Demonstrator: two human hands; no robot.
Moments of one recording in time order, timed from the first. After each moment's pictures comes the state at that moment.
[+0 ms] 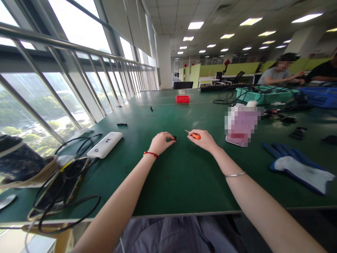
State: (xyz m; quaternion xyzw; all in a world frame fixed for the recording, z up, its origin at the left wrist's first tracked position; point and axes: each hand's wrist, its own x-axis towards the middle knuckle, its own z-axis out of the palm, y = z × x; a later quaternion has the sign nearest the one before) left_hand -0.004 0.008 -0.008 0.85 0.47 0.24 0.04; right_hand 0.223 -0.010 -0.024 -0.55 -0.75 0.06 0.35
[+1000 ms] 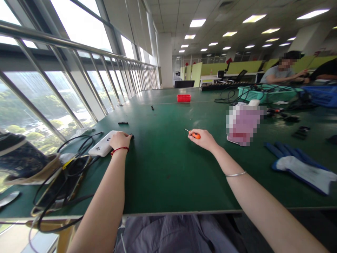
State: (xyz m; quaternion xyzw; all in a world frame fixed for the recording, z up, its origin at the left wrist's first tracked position) left_hand -0.124 0.018 0.010 0.52 0.83 0.20 -0.03; right_hand 0.223 -0.007 -0.027 -0.54 -0.76 0.07 0.34
